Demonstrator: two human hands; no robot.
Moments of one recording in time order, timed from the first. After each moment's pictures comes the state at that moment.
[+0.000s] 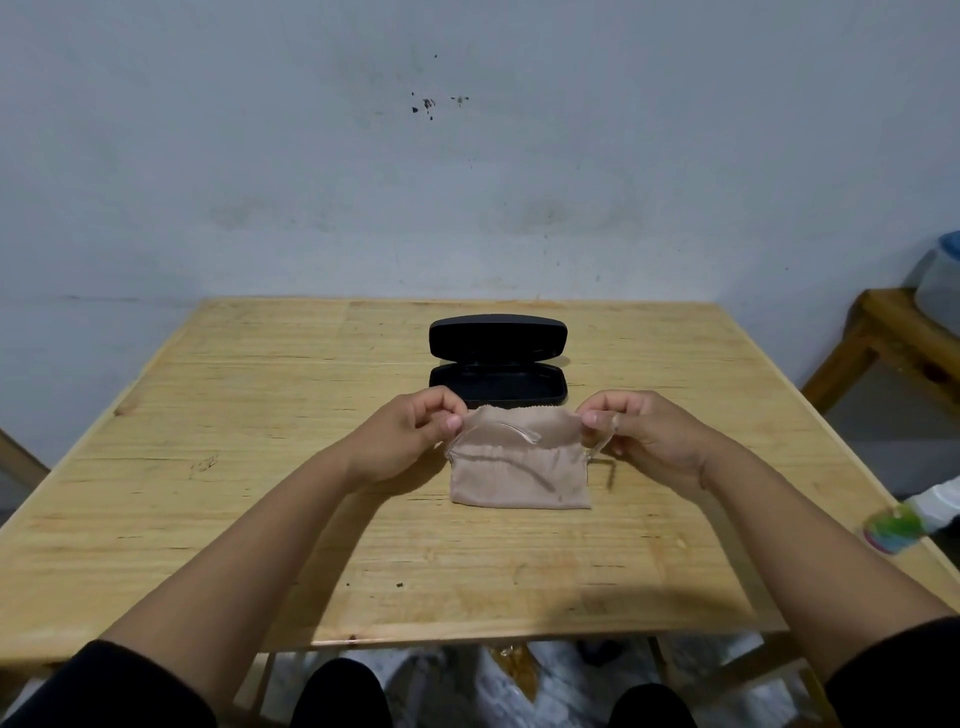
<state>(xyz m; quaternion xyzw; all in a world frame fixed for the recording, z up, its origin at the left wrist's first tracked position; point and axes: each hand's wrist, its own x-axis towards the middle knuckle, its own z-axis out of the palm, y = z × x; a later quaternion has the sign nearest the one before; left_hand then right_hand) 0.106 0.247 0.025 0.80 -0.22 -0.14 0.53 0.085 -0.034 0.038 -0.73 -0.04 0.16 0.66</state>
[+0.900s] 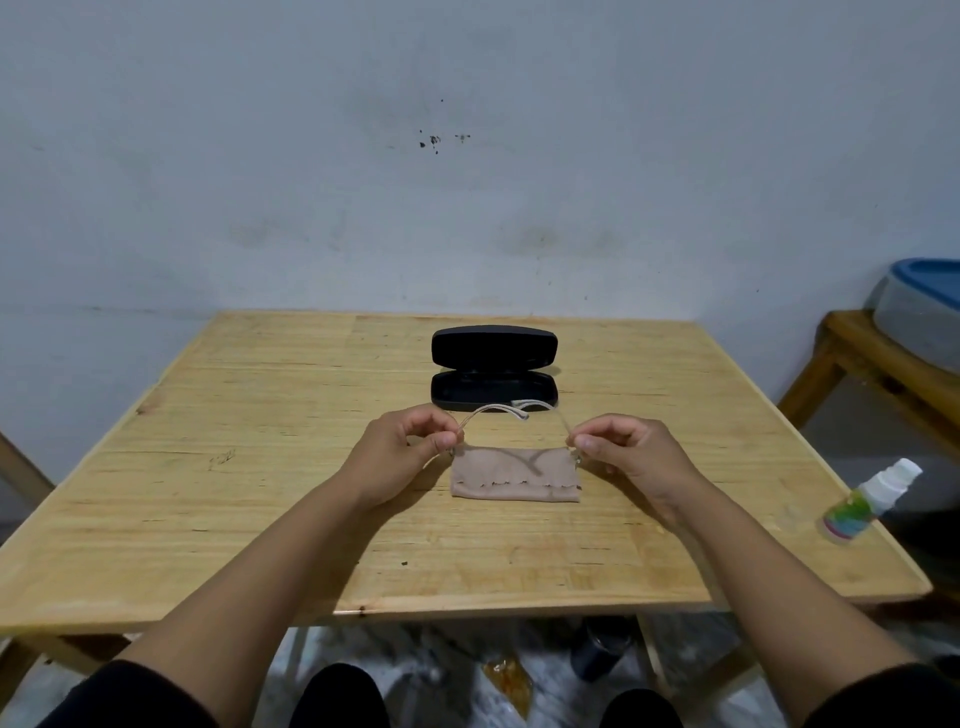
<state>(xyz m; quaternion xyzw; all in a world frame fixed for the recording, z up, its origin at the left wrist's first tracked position) 0.076 0.249 0.016 0.83 -0.16 -0.01 0.53 0.042 -0.025 0.030 -0.75 0.00 0.02 0.67</state>
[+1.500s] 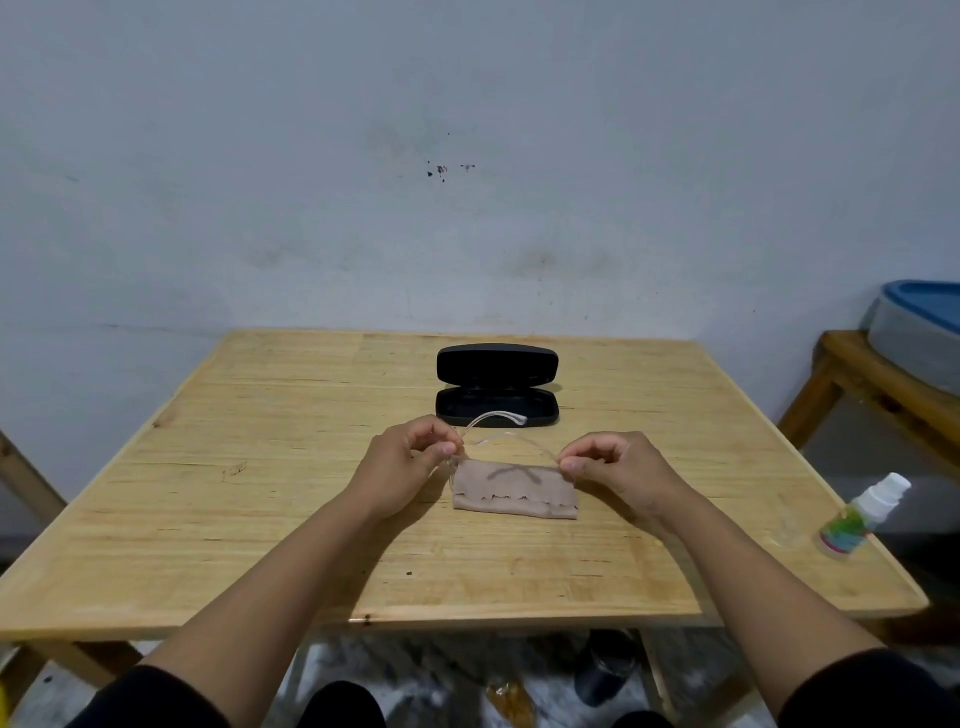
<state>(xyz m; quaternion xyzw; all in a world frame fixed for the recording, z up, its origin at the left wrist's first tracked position) 0.070 0.247 0.021 0.85 -0.15 0.03 0.50 0.042 -0.015 0.038 -0.78 -0.02 0.06 0.62</state>
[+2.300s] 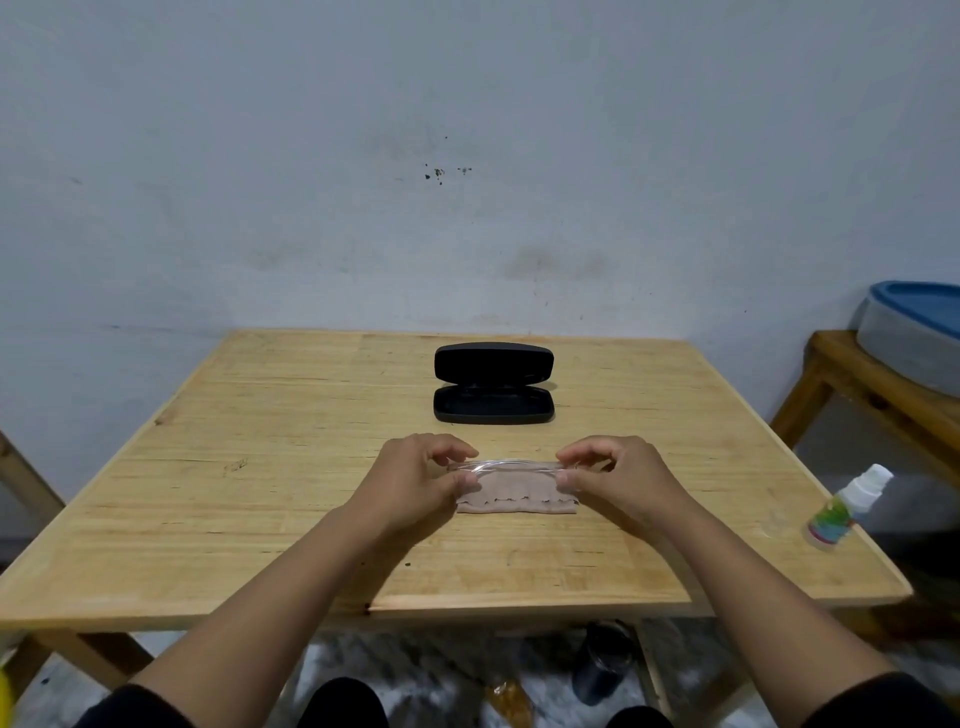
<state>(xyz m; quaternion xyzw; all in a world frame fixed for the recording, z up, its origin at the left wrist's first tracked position) 0.047 0.236 0.027 0.91 -0.15 0.02 0.38 0.022 -0.010 0.042 -0.87 0.02 0.01 0.48</state>
